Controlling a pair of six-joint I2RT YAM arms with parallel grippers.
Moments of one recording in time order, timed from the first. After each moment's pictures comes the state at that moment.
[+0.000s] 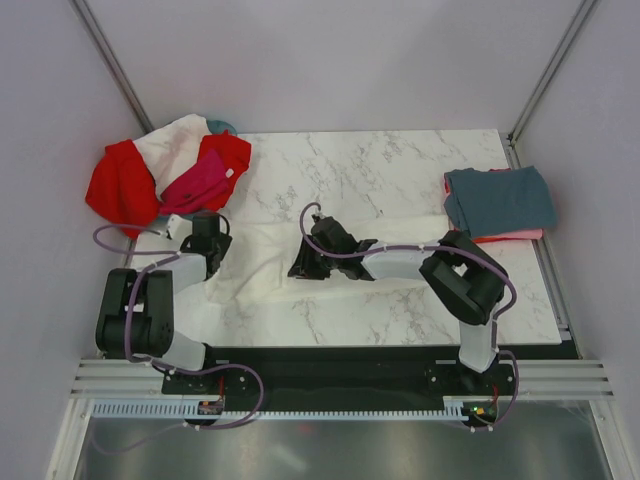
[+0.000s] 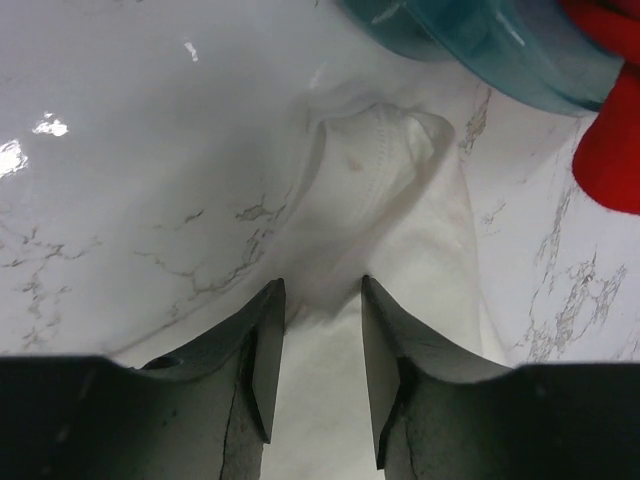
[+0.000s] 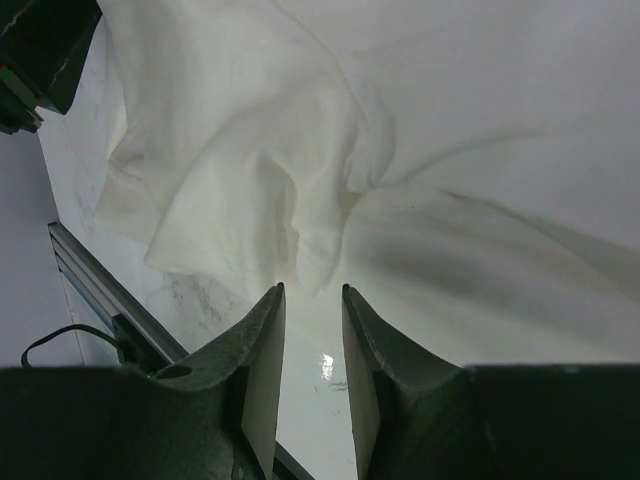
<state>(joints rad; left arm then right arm) -0.06 1.48 0.57 0.12 -0.37 -1.07 0.87 1.90 1.08 0.10 -0.17 0.95</state>
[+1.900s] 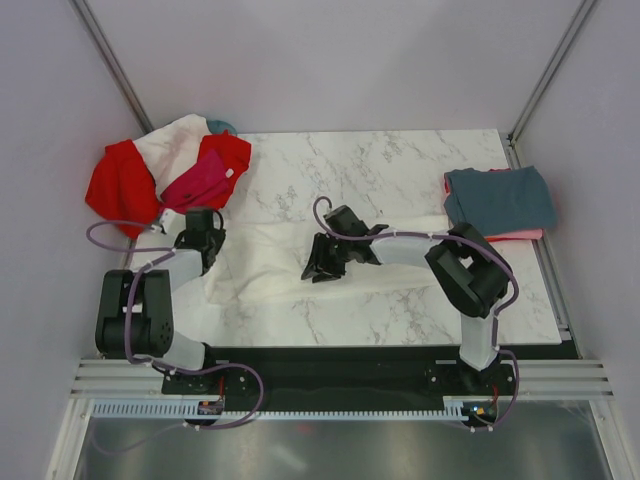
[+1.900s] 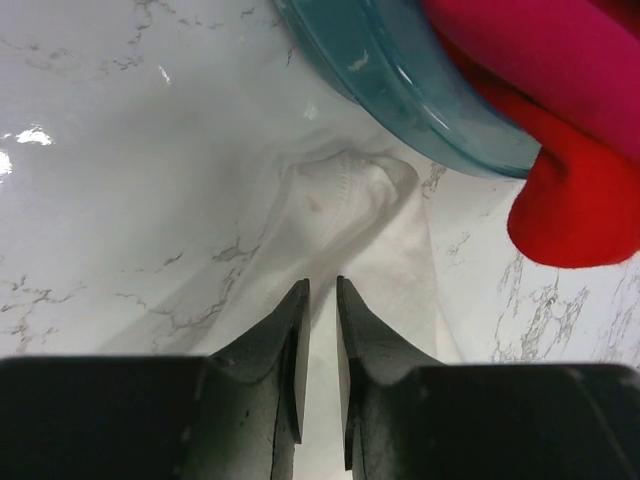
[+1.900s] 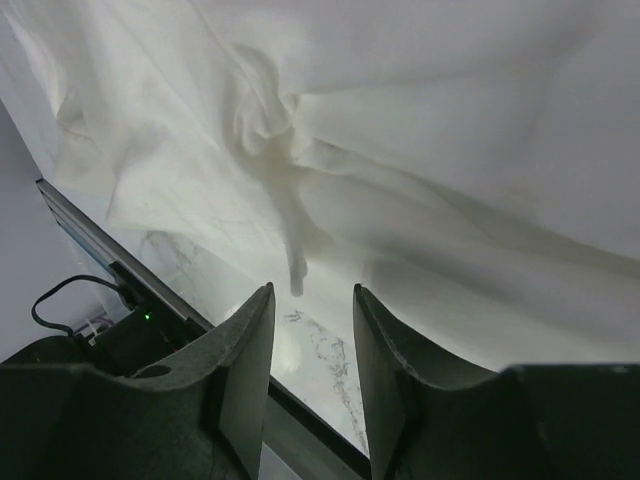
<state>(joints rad) -0.01 1.49 0.63 0.13 -0.34 -1.05 0.75 1.94 1.14 -0.12 -0.38 0.92</state>
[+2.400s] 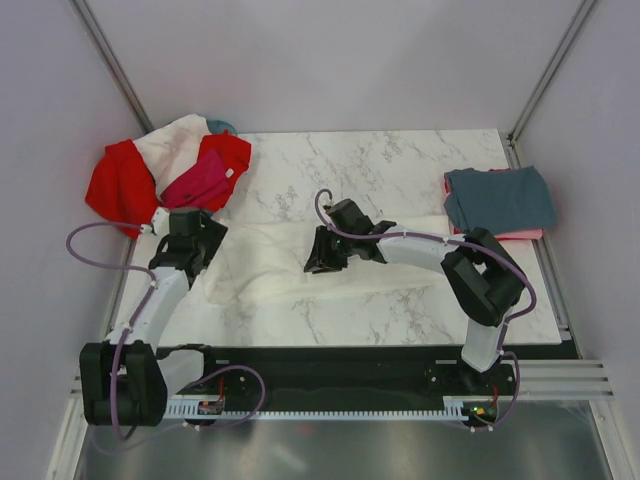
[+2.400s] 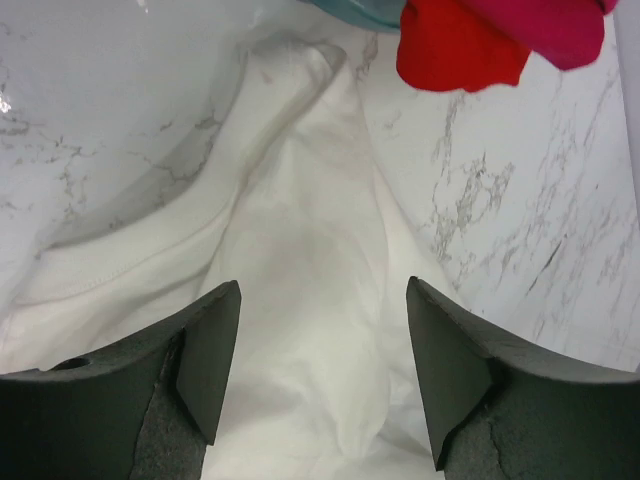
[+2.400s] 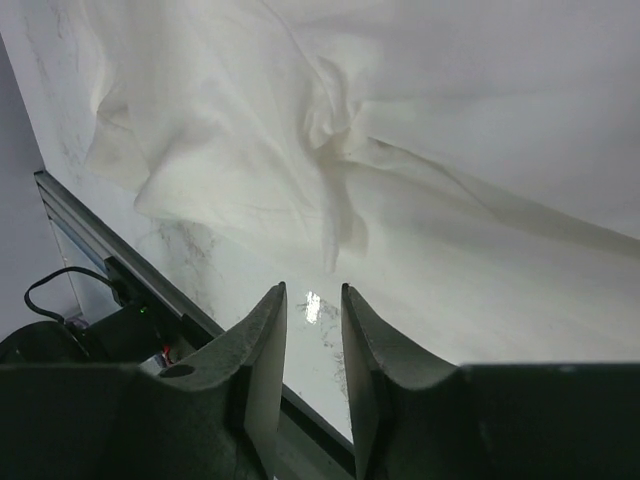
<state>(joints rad) -0.01 1.14 0.66 -0.25 -0.21 -1.03 0.75 1.84 1.14 -0.14 -0.34 0.84</state>
